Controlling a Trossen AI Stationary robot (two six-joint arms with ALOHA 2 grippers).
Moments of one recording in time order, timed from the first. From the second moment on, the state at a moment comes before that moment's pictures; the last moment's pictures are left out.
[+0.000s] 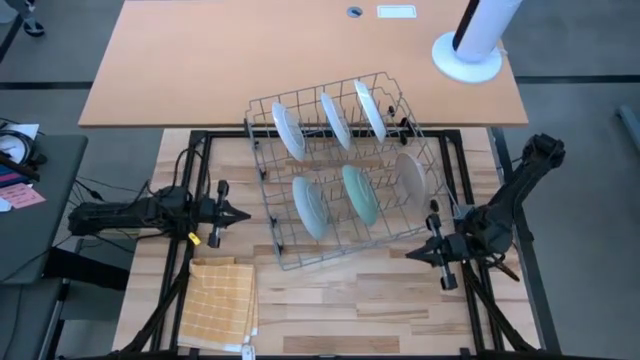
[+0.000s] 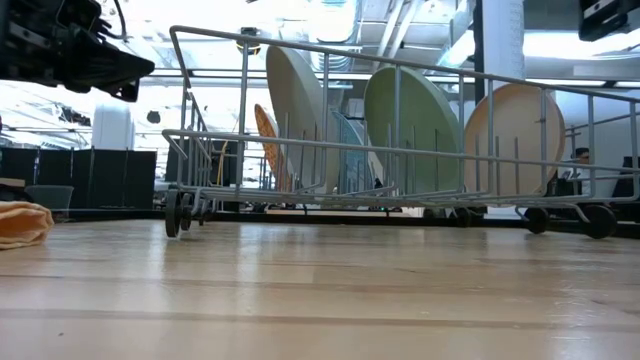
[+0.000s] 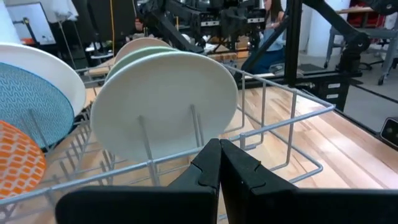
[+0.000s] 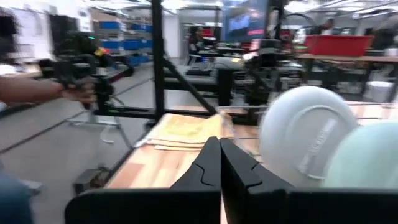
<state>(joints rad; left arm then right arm) 0.05 0.07 0.12 -0.06 0.07 0.13 0.90 0.72 0.25 0.53 0.79 -0.03</state>
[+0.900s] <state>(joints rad) 0.05 0.01 0.01 0.05 0.05 0.18 0.81 0.16 0.01 0.32 0.73 -0.06</state>
